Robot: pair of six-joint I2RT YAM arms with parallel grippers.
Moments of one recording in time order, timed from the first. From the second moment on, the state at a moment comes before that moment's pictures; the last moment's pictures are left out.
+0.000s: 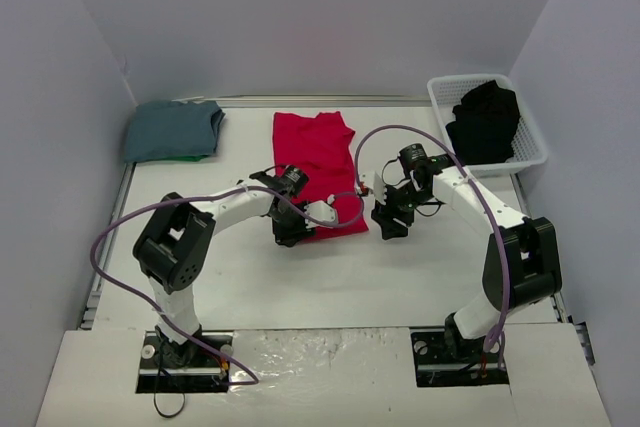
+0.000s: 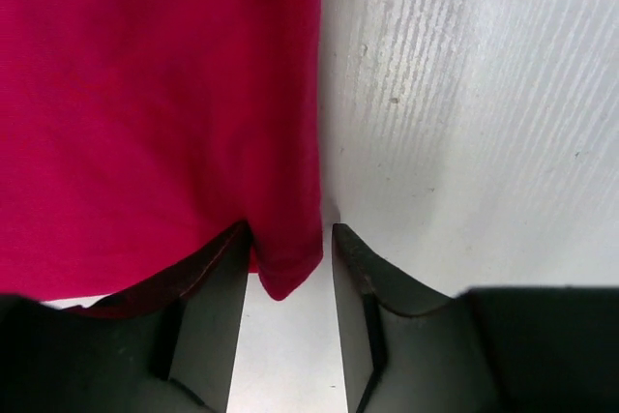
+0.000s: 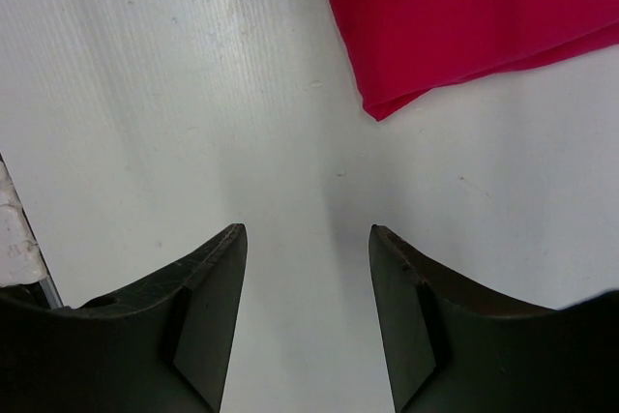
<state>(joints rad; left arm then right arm) -0.64 1.84 1.23 -0.71 0.30 0.79 0.31 1.57 1.13 -0.93 -0.55 -0.99</state>
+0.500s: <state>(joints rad) -0.58 1.76 1.13 -0.71 0.39 0.76 0.31 1.57 1.12 -0.92 -0.60 -1.02</state>
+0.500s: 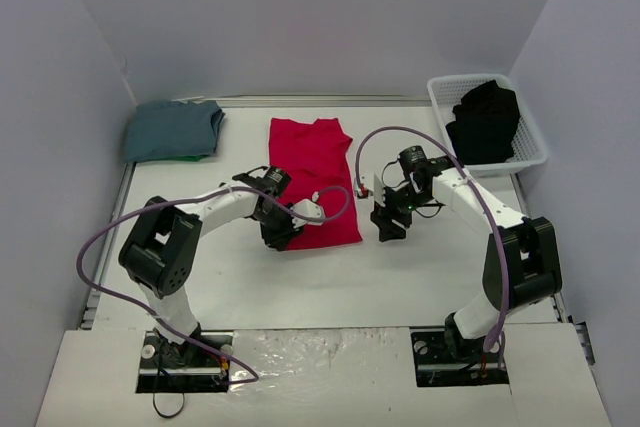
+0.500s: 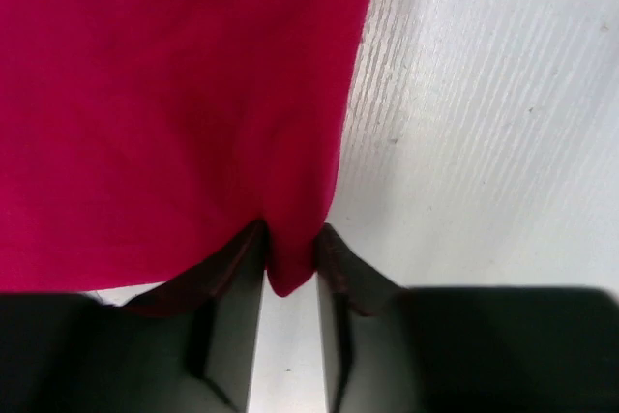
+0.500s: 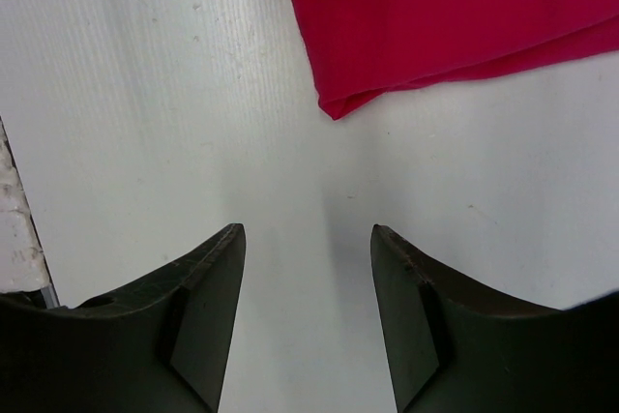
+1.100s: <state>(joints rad) -0.47 1.77 1.12 -0.76 0.55 0.73 0.52 1.60 1.07 -0.82 -0.62 -1.02</state>
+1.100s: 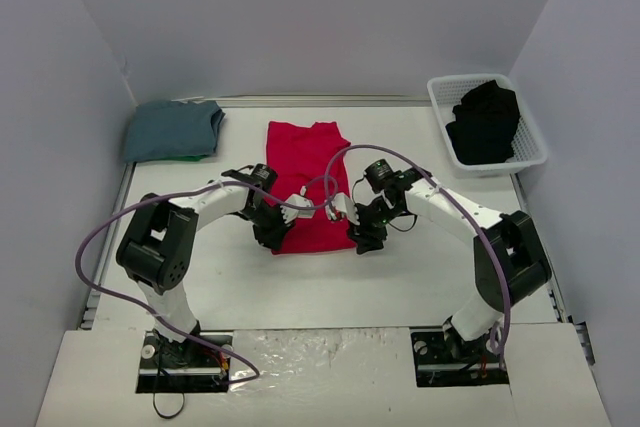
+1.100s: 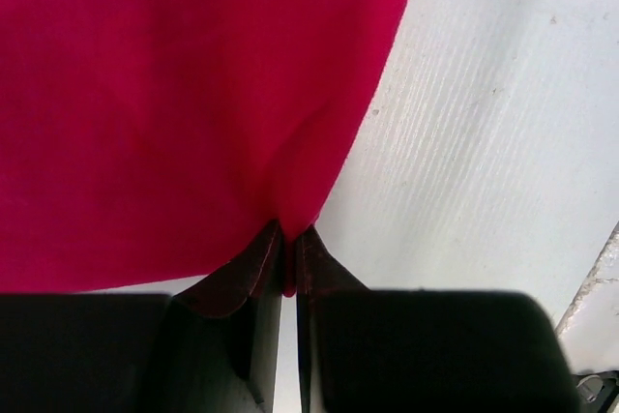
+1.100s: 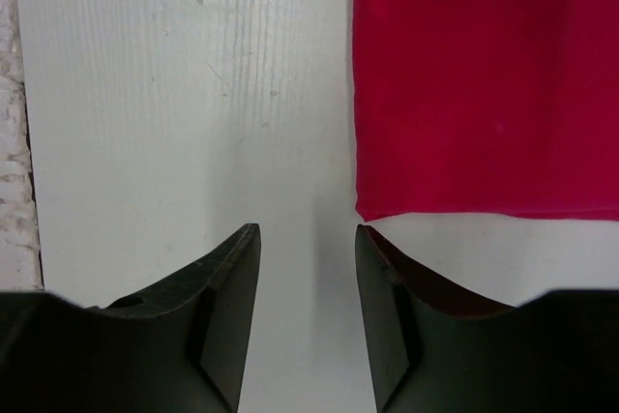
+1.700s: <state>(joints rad) -0.44 1.80 1.13 -0.77 0.62 0.71 0.53 1.74 1.11 -0.79 -0.62 -1.06</state>
